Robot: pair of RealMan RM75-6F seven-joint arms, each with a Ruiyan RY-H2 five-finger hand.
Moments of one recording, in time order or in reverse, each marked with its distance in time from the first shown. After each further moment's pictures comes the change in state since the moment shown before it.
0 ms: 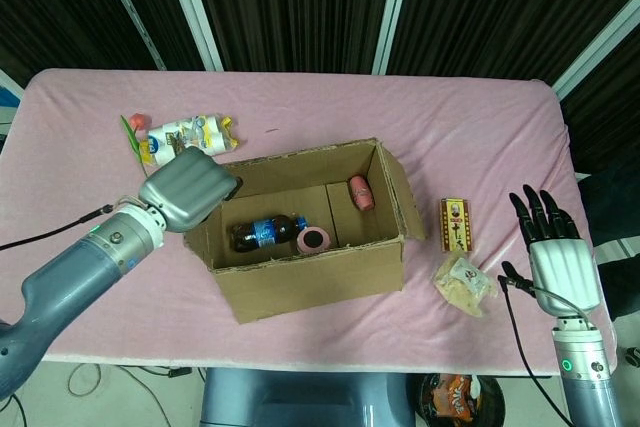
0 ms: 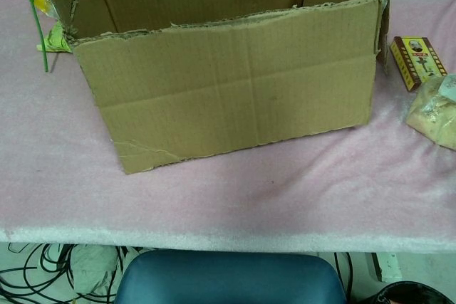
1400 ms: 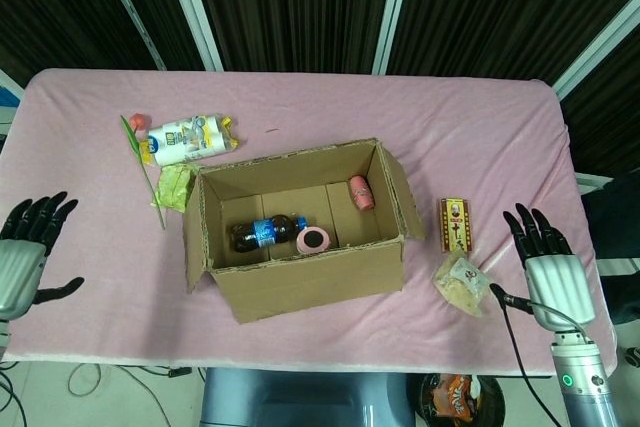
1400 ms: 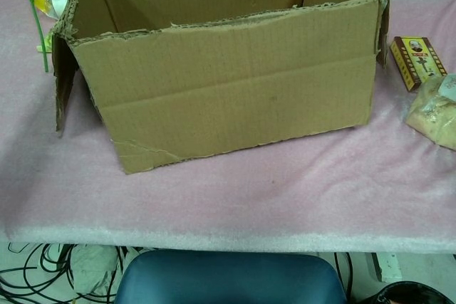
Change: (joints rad) left arm 1.313 -0.516 0.029 0.356 0.935 1.092 -0.465; right arm -0.060 -0.008 -0.031 0.021 -0.051 -0.041 0.067
